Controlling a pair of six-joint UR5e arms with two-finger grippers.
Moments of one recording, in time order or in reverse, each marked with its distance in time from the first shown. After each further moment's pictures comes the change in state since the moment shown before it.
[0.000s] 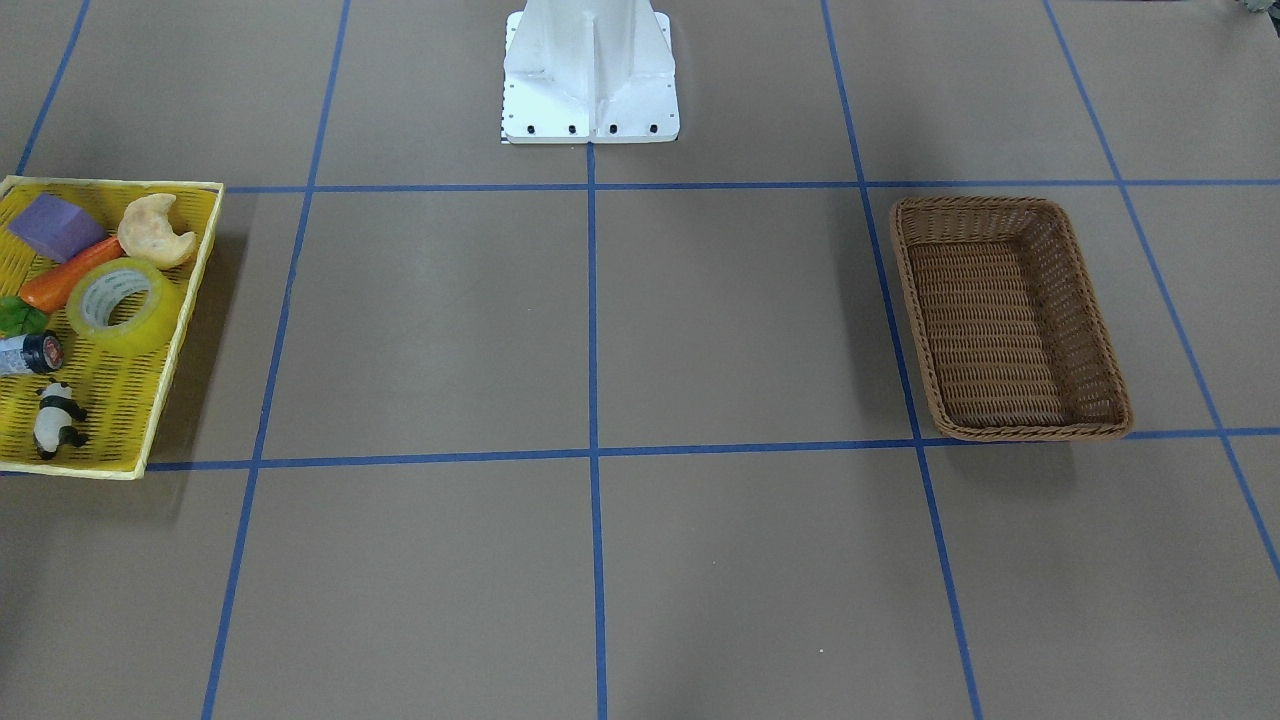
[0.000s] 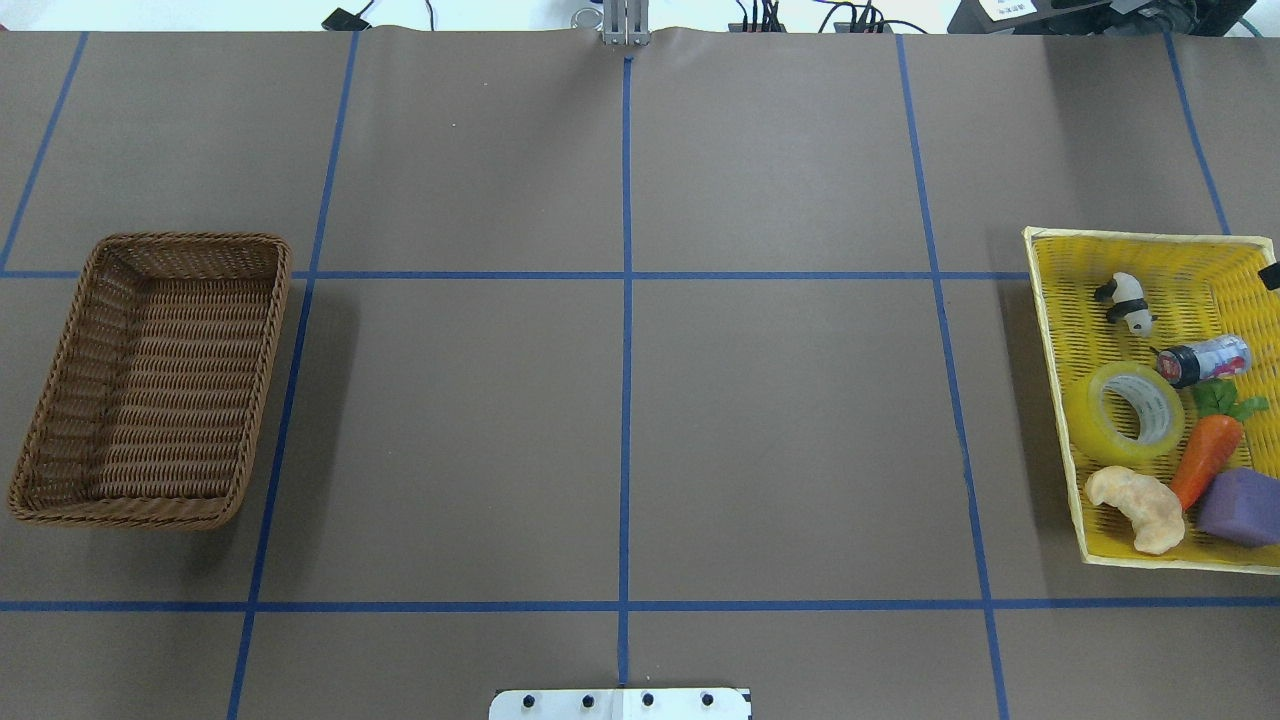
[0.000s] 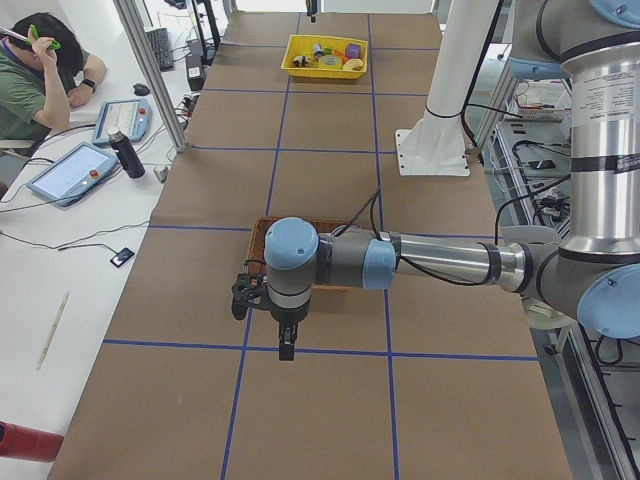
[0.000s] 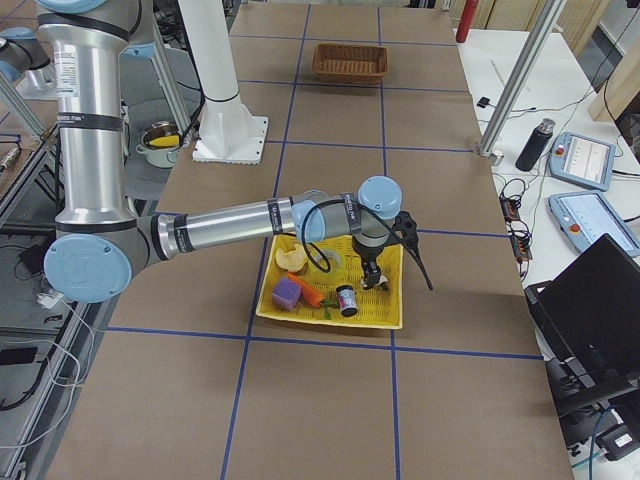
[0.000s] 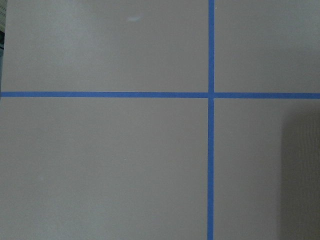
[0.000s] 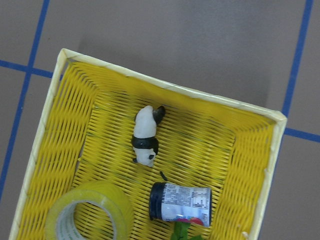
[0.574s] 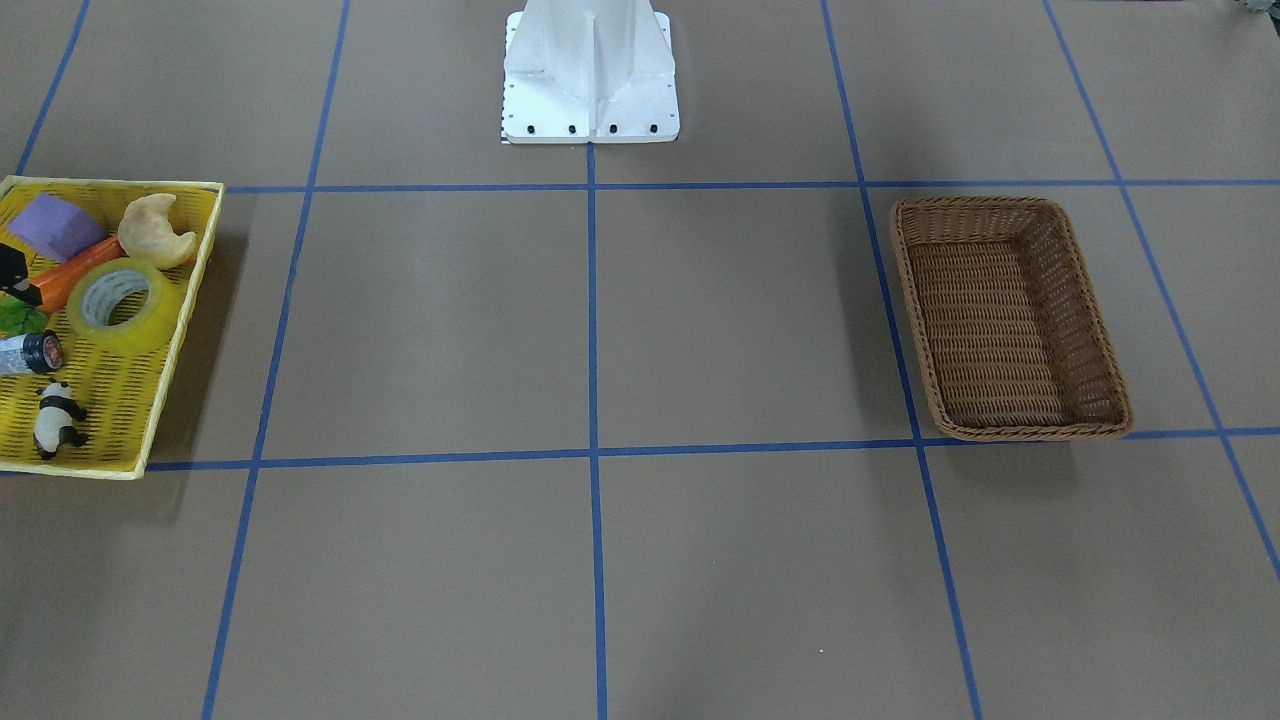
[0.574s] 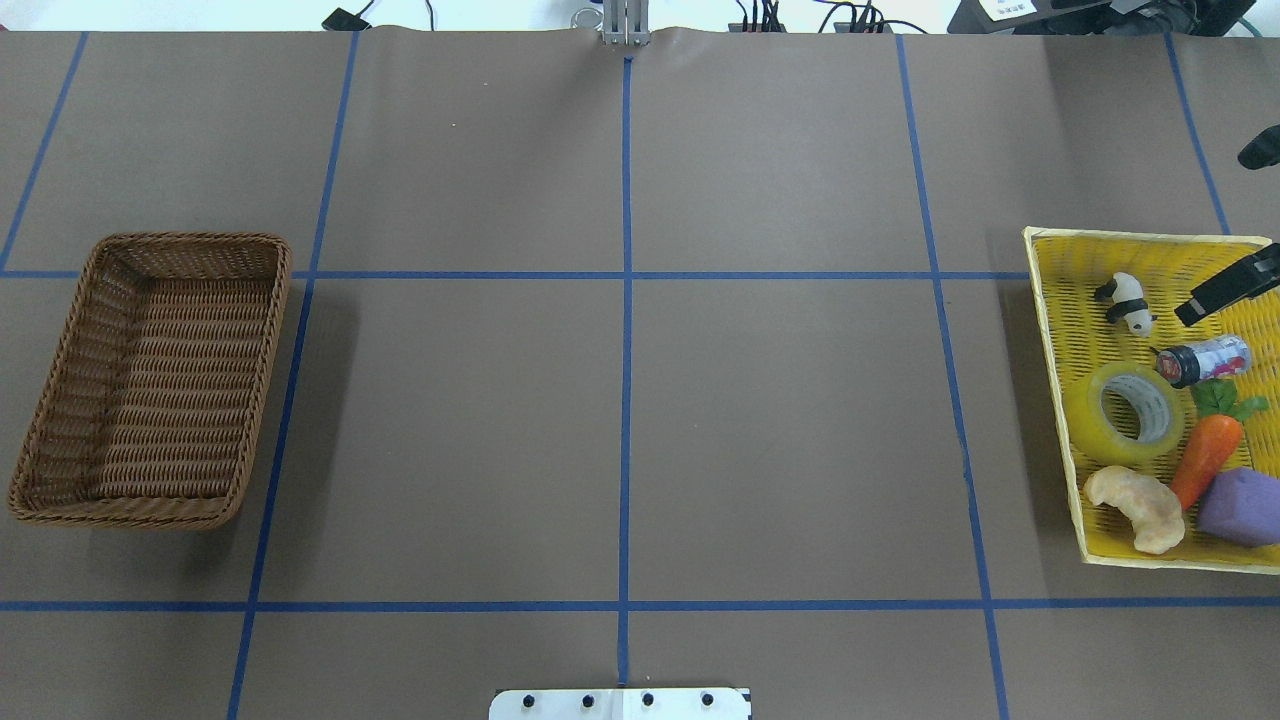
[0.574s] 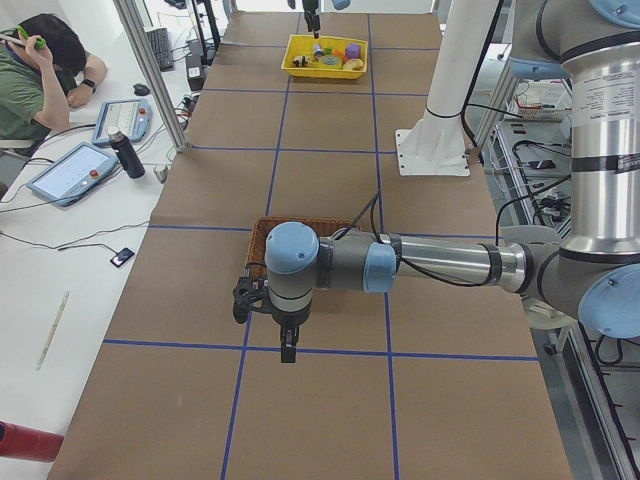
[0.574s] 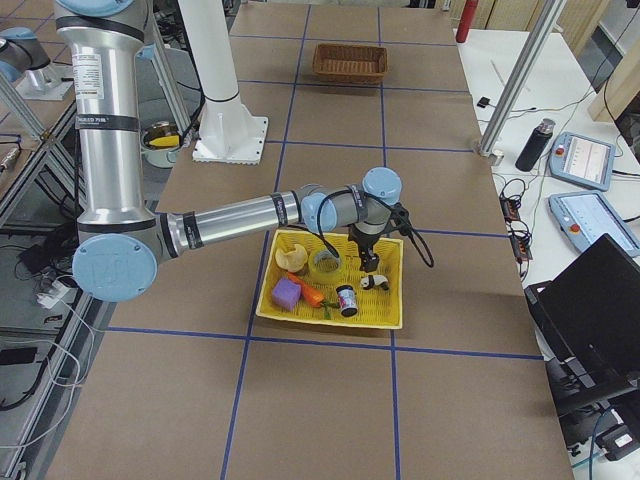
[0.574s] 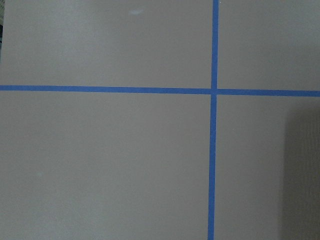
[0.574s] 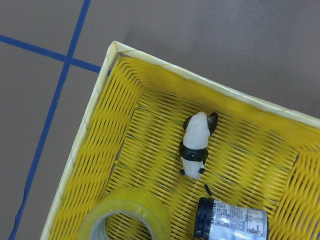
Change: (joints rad) left arm 0.000 0.004 0.006 -0.006 -0.006 0.000; right arm -0.157 0.021 0.000 0.008 -0.069 0.007
